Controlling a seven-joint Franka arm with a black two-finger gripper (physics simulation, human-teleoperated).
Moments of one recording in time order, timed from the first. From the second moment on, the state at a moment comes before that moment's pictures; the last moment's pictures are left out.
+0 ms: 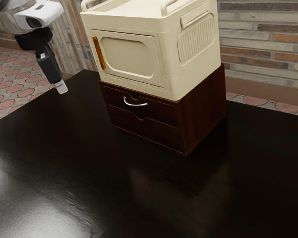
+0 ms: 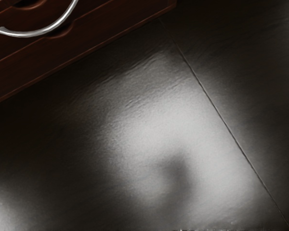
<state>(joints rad) -0.10 -0.01 0.35 -1.25 -0.03 1.37 0.78</state>
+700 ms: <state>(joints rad) -0.13 -0.08 0.21 -1.56 0.14 1.68 1.46</state>
